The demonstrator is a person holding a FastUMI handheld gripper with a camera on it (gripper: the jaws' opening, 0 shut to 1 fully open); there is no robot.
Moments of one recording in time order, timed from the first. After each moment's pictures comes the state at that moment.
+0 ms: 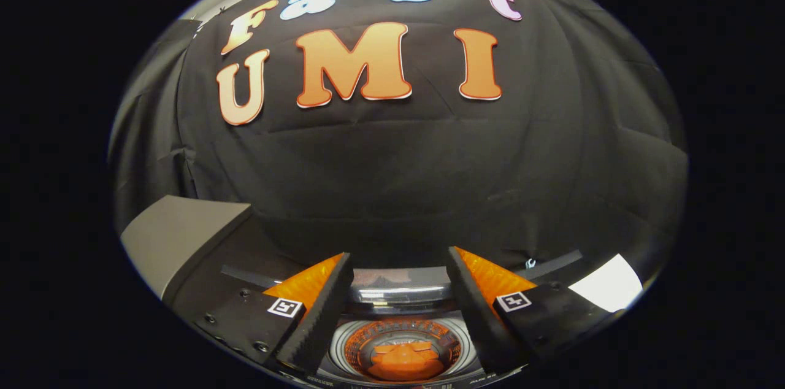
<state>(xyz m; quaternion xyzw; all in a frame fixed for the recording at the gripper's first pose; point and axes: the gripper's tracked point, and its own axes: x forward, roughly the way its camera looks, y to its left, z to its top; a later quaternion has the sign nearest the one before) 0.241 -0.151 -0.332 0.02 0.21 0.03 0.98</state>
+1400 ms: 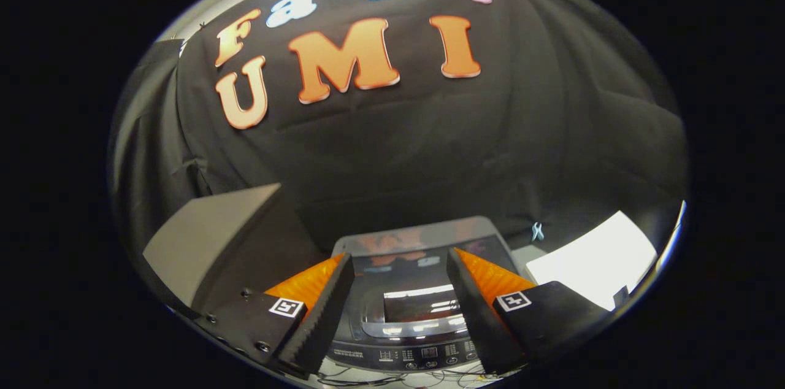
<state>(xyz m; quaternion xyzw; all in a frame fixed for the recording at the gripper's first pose) 0.151 -0.141 -0.274 0.08 0.21 0.03 0.97</state>
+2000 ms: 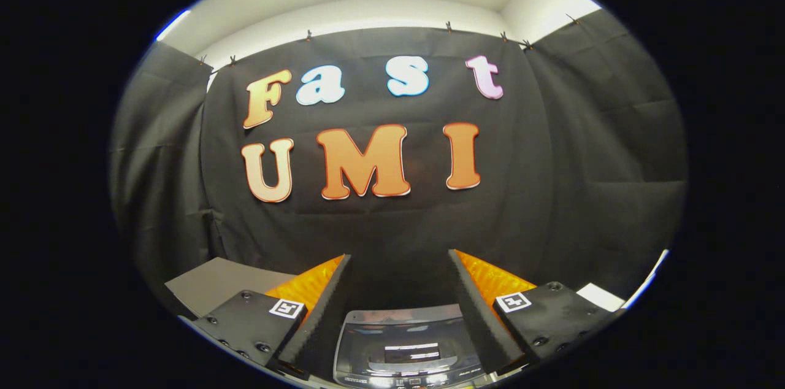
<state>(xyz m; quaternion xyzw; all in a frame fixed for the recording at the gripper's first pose) 0.099 -0.139 -0.072 0.02 0.04 0.02 1.00</state>
